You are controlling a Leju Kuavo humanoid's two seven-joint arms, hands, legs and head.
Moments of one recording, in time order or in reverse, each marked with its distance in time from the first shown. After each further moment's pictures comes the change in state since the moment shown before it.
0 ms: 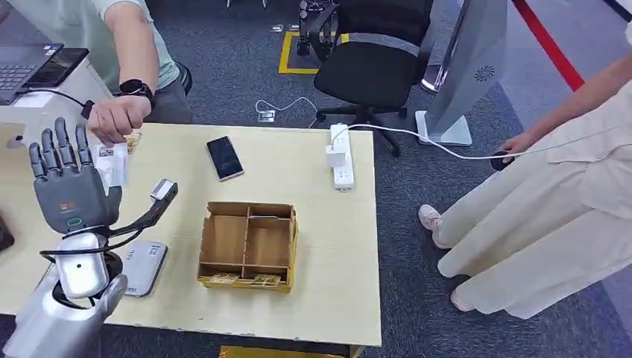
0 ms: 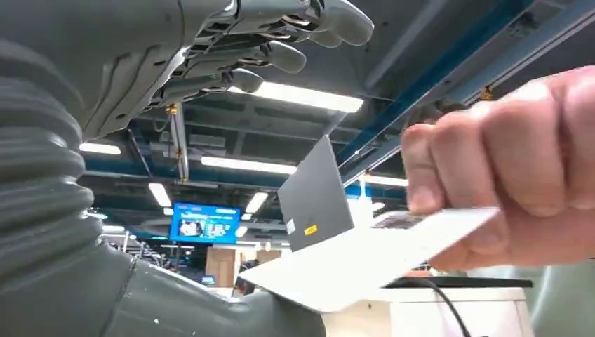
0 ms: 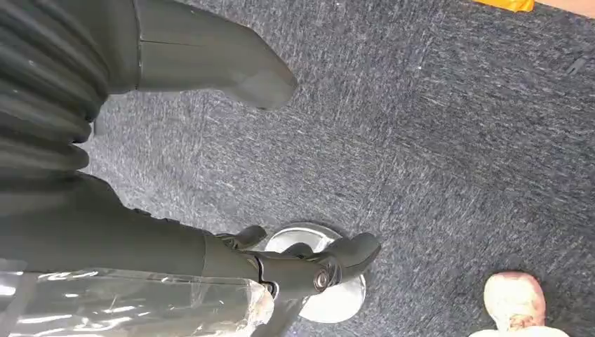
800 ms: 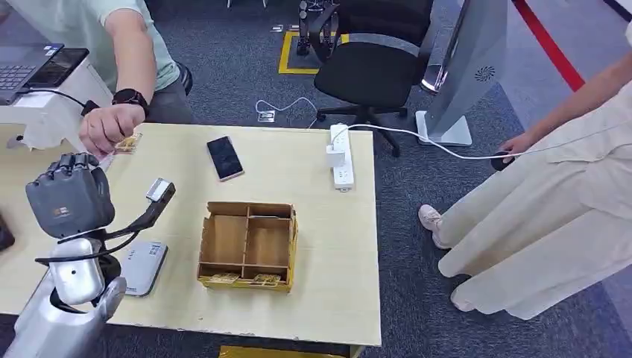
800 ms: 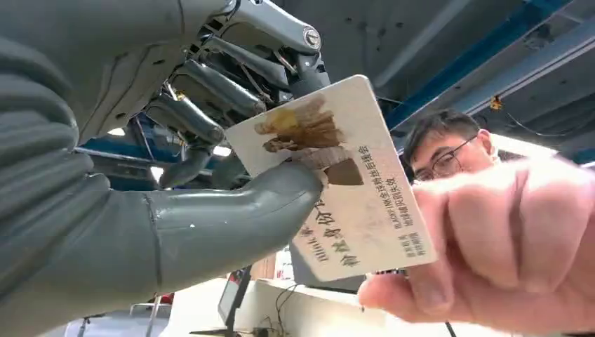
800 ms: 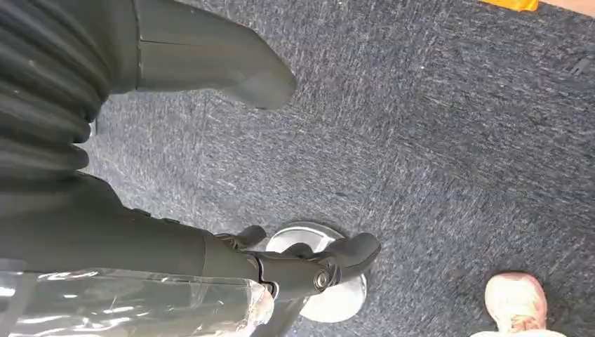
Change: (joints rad) left arm 0.028 -0.037 0.047 -0.025 0.000 0.064 -0.039; right arm 0.001 0.000 -0.004 0.000 0.004 0.000 0.000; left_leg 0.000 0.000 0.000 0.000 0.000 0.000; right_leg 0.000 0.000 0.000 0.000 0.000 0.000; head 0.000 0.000
